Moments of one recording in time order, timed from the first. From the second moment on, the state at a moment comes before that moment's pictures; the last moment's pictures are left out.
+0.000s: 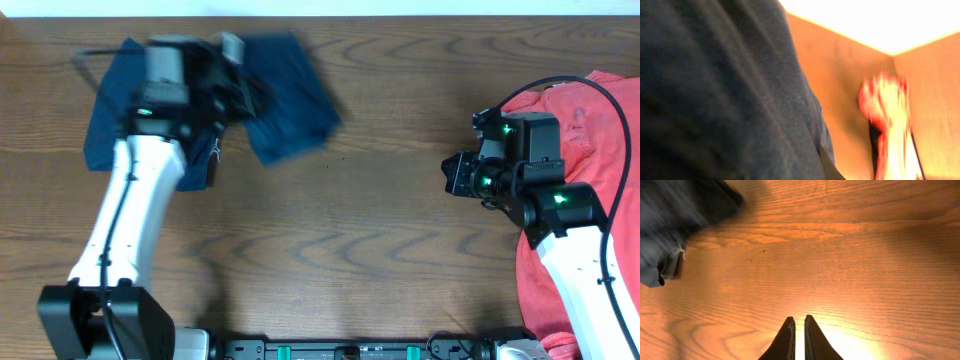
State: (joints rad) left arm 0.01 1.58 1.36 -0.49 0.63 -0.41; right arm 0.13 1.18 1.01 -0.76 -0.29 0.33
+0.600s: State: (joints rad) left arm 0.44 1.69 1.38 -0.56 0.54 -0.45; right arm 0.13 1.18 1.01 -0.78 -0.29 0.36
